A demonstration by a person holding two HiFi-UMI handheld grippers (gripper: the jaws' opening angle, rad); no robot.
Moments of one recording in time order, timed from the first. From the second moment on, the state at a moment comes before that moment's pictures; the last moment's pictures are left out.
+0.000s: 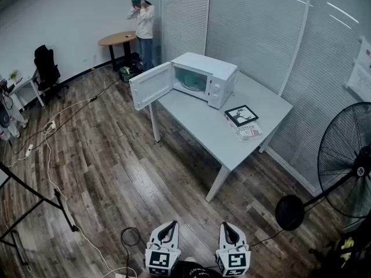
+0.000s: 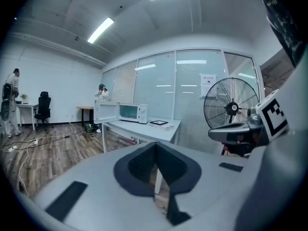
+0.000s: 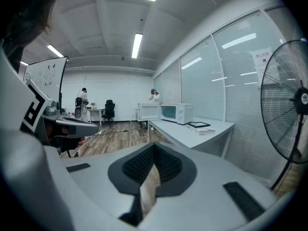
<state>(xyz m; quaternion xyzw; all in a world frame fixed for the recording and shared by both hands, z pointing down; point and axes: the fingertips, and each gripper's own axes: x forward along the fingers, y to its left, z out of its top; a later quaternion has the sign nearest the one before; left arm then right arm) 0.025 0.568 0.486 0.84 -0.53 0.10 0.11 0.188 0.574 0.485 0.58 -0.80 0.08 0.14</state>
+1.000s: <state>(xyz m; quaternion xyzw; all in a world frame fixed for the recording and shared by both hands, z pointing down) -0.054 0.432 0.491 0.86 -0.50 0.10 0.10 0.120 0.464 0.497 0.63 -0.76 0.09 0.15</state>
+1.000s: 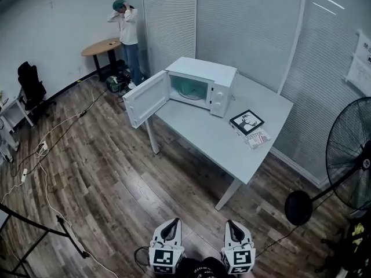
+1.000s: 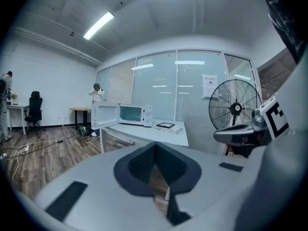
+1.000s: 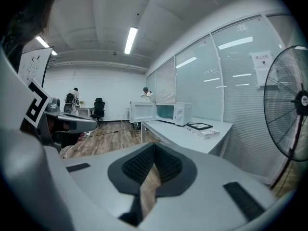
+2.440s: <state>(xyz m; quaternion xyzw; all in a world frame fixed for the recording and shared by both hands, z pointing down) -0.022 0.213 0.493 0.80 -0.58 0.09 0.10 0.145 0.191 0.500 0.53 -0.83 0.07 0.15</state>
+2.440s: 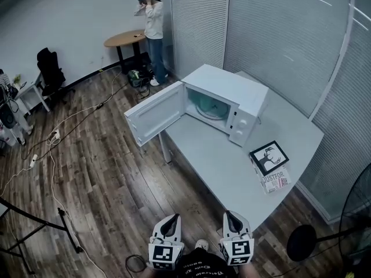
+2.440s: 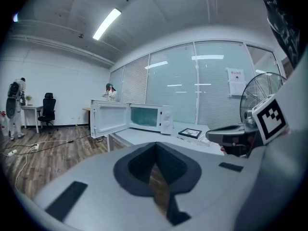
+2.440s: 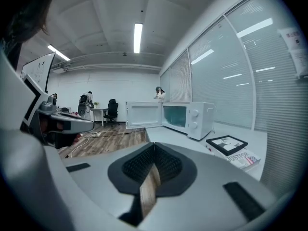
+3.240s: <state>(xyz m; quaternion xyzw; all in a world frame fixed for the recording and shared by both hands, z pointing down) 0.044 0.111 0.497 0.80 -0.58 0.10 0.10 0.195 0.092 0.502 0.52 -0.84 0.07 0.14</state>
